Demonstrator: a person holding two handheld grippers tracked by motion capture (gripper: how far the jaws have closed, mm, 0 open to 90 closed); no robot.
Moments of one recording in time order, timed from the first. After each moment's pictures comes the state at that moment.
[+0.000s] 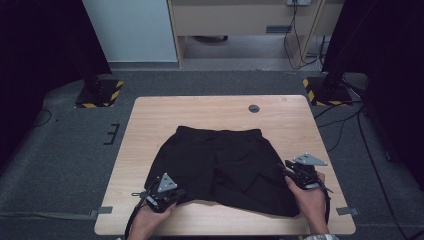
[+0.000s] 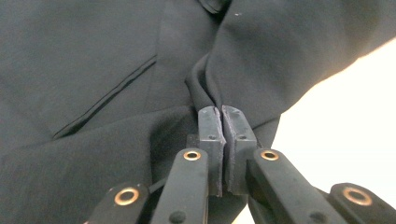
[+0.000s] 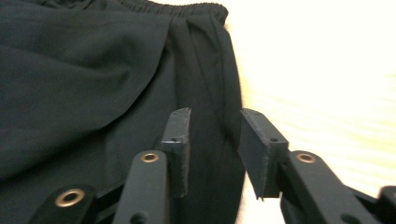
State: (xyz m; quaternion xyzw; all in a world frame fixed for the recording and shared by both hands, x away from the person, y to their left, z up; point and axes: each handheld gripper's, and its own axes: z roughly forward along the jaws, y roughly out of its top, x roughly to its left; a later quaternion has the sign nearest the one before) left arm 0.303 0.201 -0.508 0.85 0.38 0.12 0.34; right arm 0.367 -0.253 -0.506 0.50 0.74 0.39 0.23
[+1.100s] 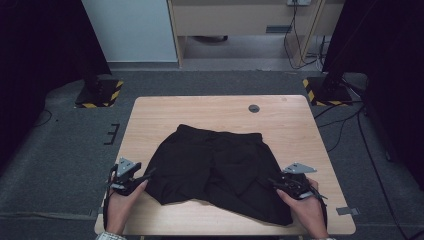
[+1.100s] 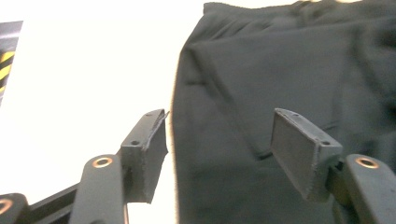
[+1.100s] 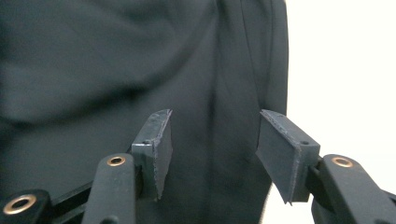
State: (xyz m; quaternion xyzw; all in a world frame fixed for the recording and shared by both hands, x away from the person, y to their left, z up) left arm 0.340 0.298 -0.502 0.72 0.51 0.25 0.39; right arm 0.340 -0.229 -0.507 0.47 0.79 0.35 0.18
